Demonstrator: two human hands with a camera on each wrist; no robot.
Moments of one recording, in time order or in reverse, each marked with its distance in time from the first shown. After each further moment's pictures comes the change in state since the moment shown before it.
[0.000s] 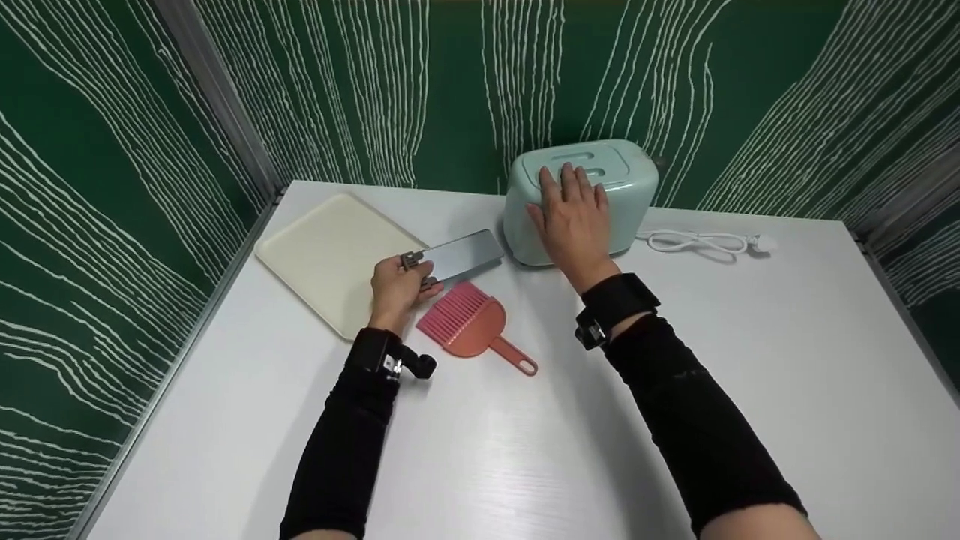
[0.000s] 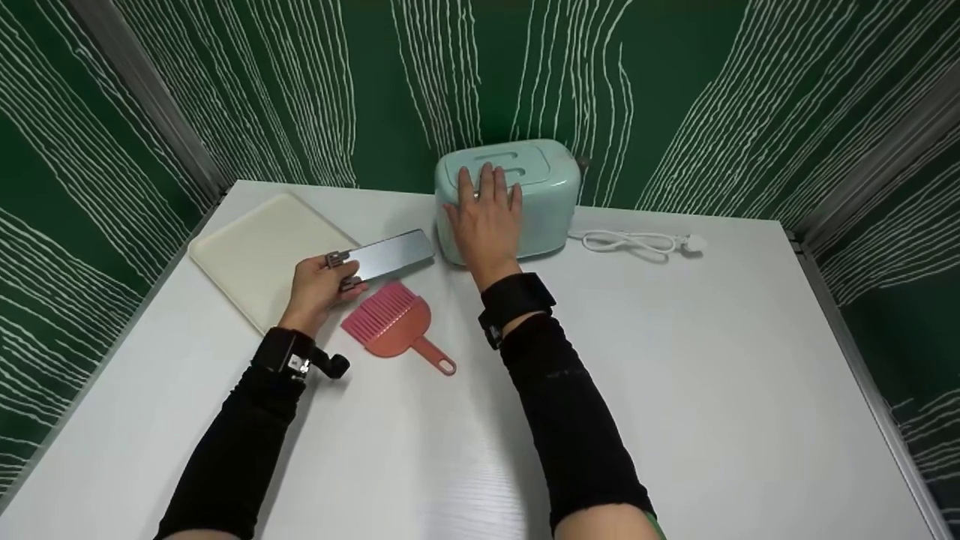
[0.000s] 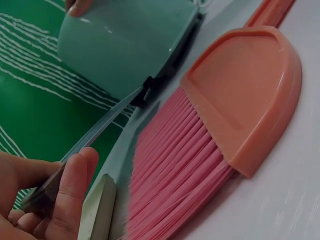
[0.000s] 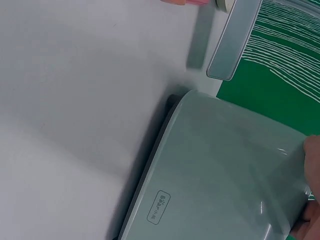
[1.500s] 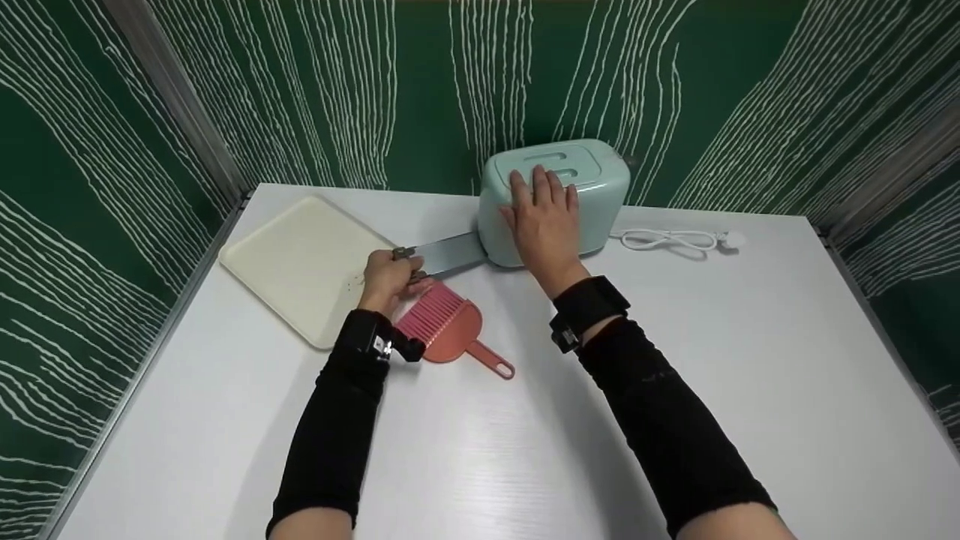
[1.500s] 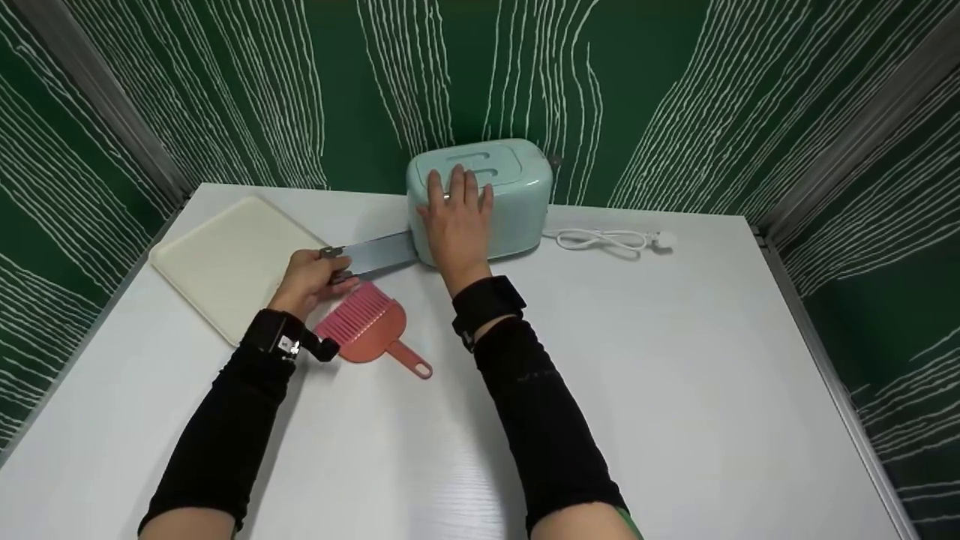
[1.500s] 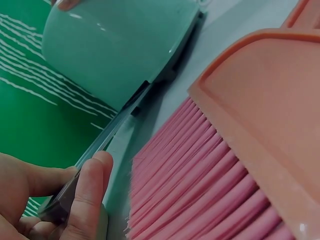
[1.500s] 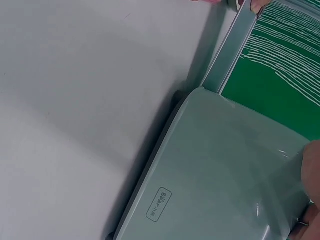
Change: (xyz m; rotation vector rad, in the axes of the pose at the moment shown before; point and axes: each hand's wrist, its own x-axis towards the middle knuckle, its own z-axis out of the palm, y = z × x) left_hand 0.025 0.009 0.024 0.105 -0.079 -0.106; right_hand -0.003 -0.004 0.007 -0.082 0.069 -0.016
